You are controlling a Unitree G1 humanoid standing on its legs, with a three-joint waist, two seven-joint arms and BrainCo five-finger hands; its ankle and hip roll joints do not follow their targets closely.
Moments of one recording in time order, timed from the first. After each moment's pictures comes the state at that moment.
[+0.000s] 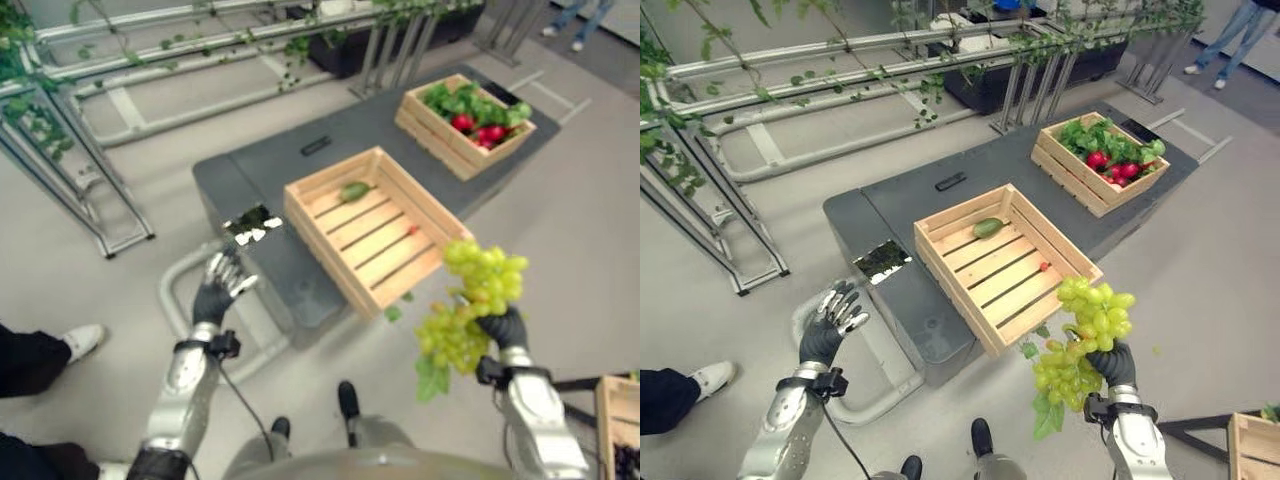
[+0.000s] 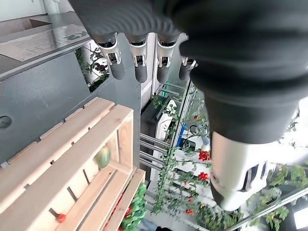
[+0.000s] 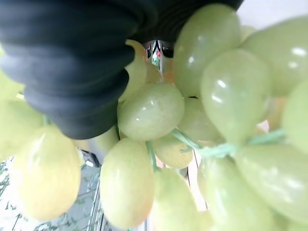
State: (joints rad) left arm 0.12 0.34 -0.09 0.11 -0.49 -0.24 0.02; right arm 0.25 -0.30 -0.04 0.06 0.24 -0.21 -0.09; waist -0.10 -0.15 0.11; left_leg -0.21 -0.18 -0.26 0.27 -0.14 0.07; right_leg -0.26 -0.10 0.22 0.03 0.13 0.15
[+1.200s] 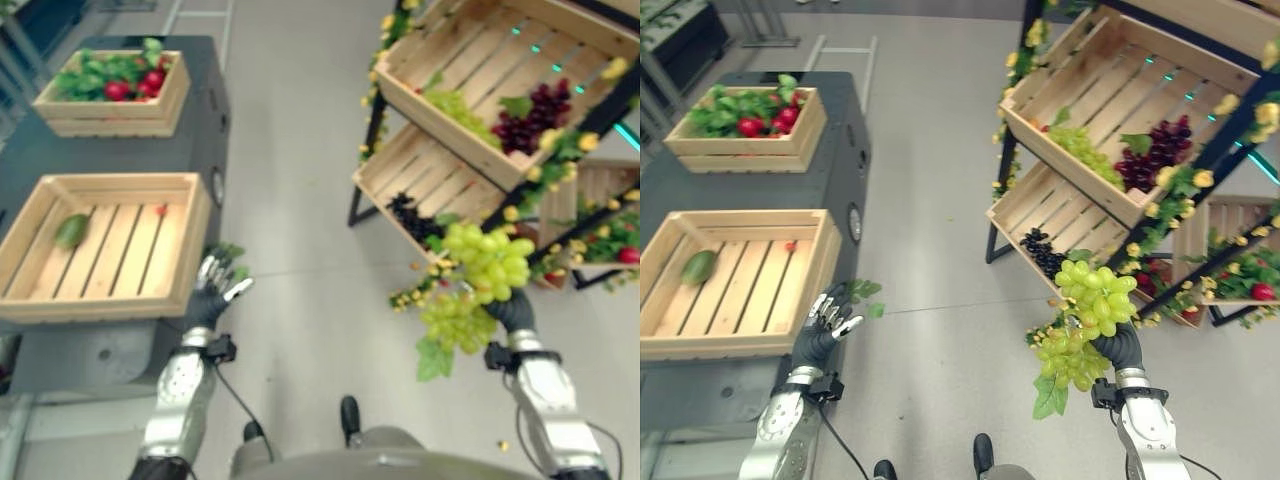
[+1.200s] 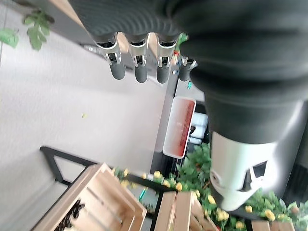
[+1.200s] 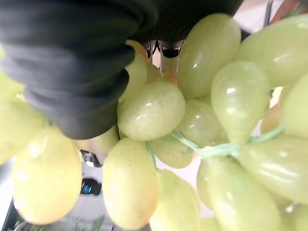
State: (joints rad) left arm 0.13 0.28 -0.08 0.10 -0.49 -0.25 0.03; right arm 0.22 -0.39 -0.06 0.00 0.19 -0.21 -0.06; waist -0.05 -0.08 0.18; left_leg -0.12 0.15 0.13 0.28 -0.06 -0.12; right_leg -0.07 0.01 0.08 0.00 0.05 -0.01
